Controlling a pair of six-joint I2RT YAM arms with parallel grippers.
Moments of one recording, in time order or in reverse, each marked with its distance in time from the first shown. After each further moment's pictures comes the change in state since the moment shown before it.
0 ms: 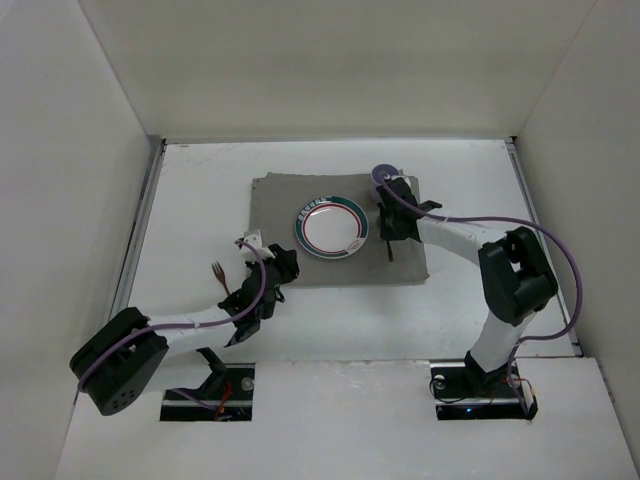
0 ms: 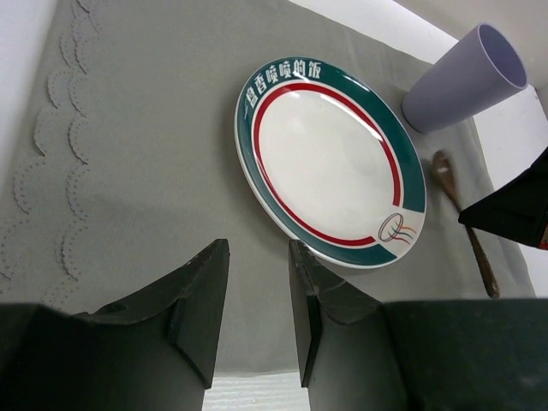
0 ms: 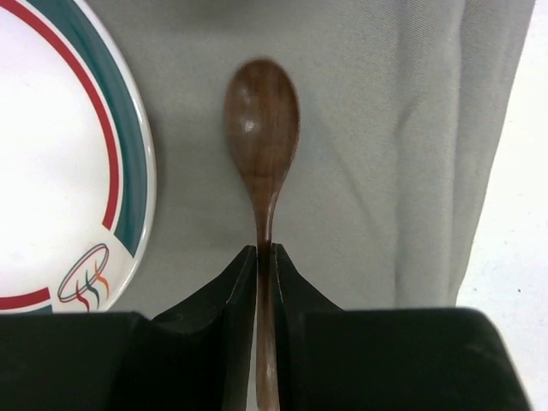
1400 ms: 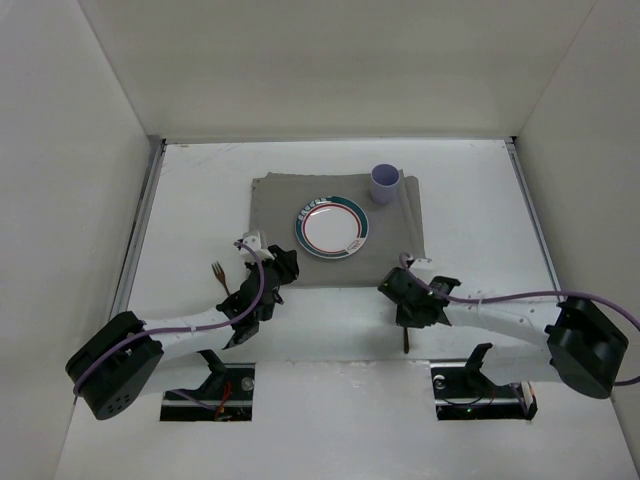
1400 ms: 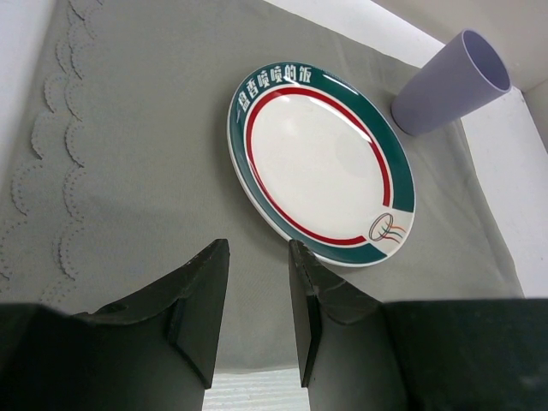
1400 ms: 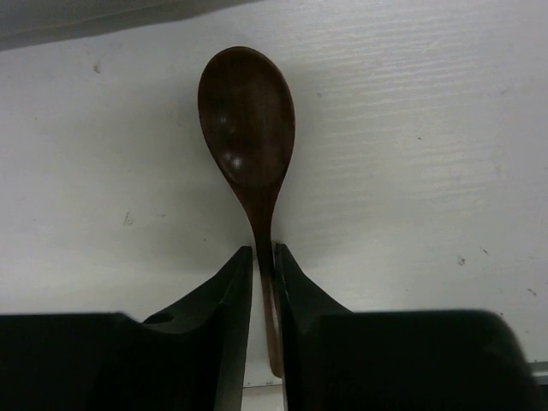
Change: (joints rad) left arm -0.013 -0.032 -0.008 0.000 -0.007 0.007; right arm 0.419 -0.527 -0.565 -0.304 0.109 0.607
